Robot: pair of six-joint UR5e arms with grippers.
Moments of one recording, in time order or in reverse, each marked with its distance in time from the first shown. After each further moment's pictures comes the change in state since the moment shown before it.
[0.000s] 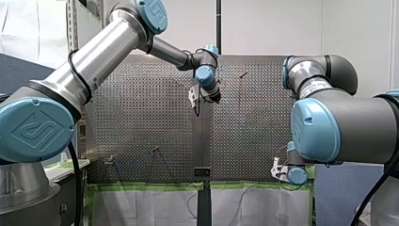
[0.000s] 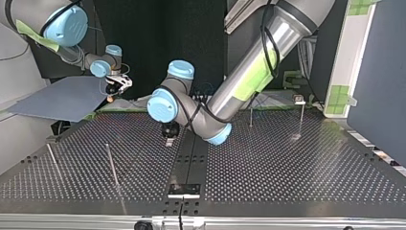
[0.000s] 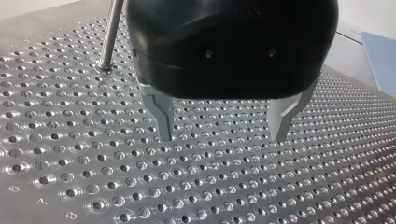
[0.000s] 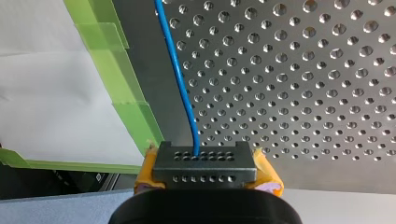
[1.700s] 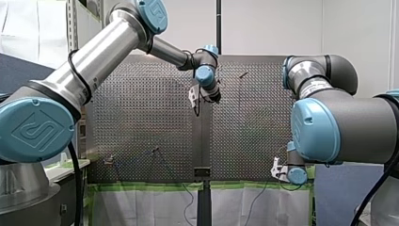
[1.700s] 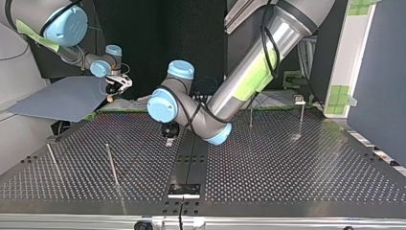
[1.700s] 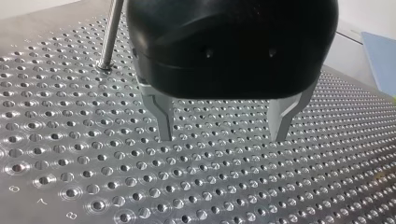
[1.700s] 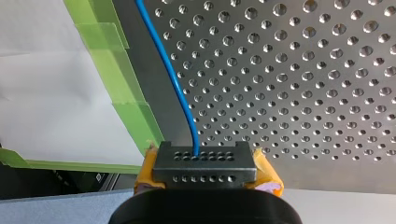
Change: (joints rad) left arm 0.000 0.000 0.000 0.000 0.000 0.000; right arm 0.000 0.000 0.000 0.000 0.000 0.000
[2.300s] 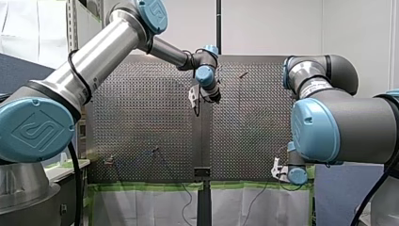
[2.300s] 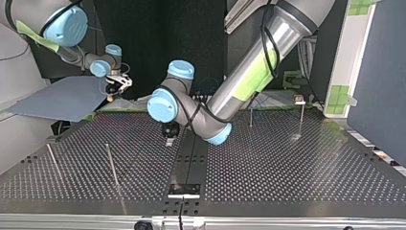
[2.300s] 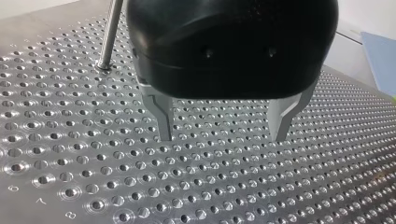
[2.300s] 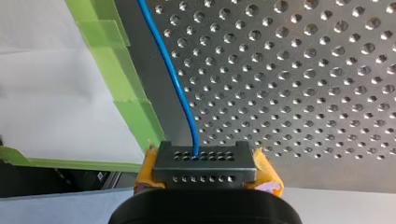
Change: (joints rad) left arm 0.000 0.000 -0.001 0.000 0.000 0.000; right arm -0.004 0.008 -0.001 0.009 -0.008 -0.005
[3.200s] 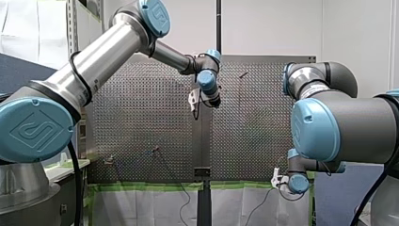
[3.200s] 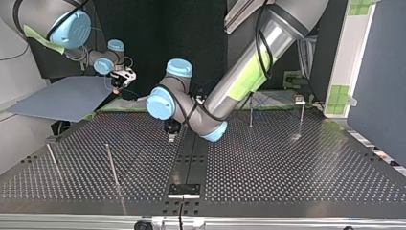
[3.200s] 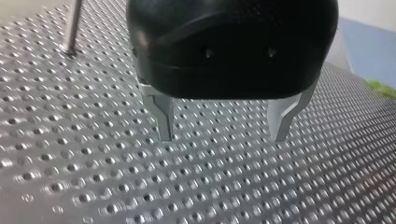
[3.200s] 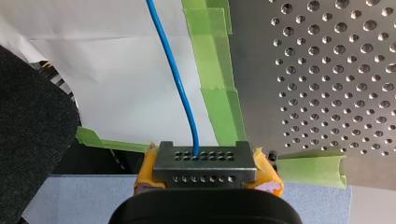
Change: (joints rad) left arm -0.010 -0.034 0.000 -0.010 -0.050 0.048; right arm -0.001 0.051 -0.001 0.077 -0.010 -0.006
